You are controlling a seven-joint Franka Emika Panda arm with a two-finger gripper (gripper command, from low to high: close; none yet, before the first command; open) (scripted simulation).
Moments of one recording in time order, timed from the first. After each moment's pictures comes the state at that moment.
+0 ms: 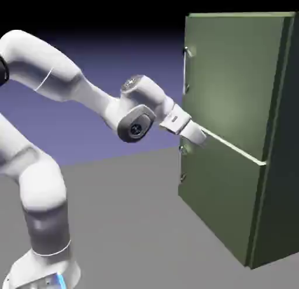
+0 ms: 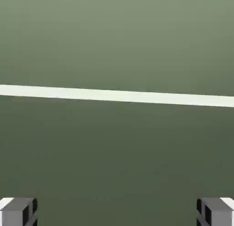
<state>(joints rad) -0.05 -0.63 0.06 -2.79 0.12 3.02 0.70</state>
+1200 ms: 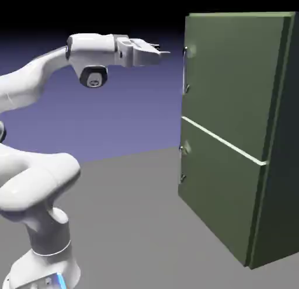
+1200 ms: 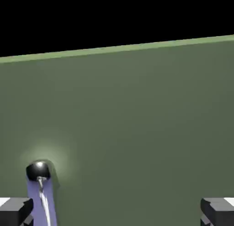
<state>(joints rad) -0.88 -1.45 0.93 -2.47 1.68 2.74 0.20</state>
